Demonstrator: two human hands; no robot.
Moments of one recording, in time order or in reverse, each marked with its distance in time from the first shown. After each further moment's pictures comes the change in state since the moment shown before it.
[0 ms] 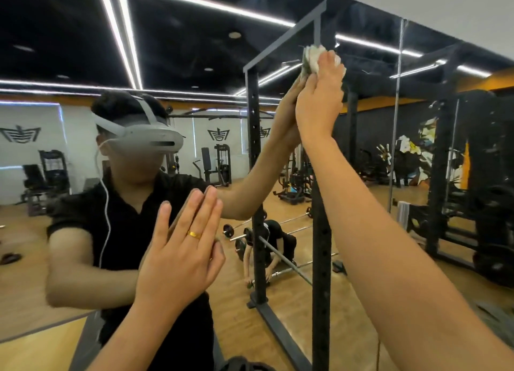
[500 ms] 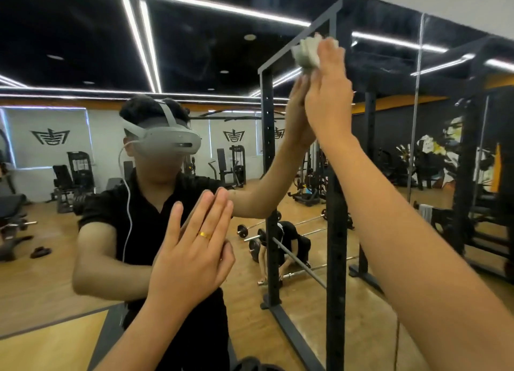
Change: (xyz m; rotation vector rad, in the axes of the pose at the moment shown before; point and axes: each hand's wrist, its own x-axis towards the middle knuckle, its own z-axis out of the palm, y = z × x) left_hand 0.001 -0.002 -0.001 -0.006 0.022 -0.012; right_hand 0.014 0.007 -0.004 -0.120 -0.177 -0.253
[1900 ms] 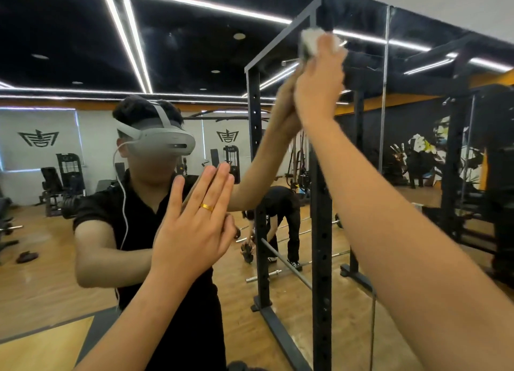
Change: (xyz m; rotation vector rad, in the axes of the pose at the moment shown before) left_hand 0.068 0.055 0.020 0.041 0.032 0.013; right_hand 0.034 0.056 -0.015 -0.033 0.109 0.222
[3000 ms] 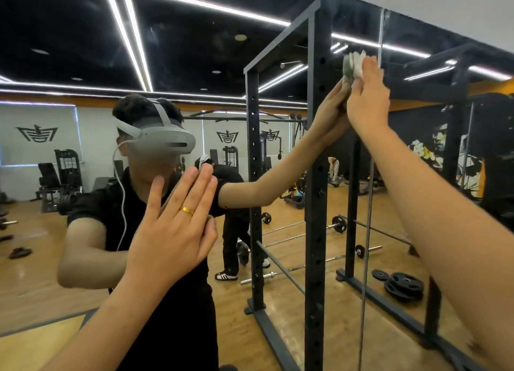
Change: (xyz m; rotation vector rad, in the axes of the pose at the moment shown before) left_hand 0.000 0.004 0.004 0.018 0.028 -0.004; right_hand 0.051 0.116 -0.054 -0.132 -0.139 -0.034
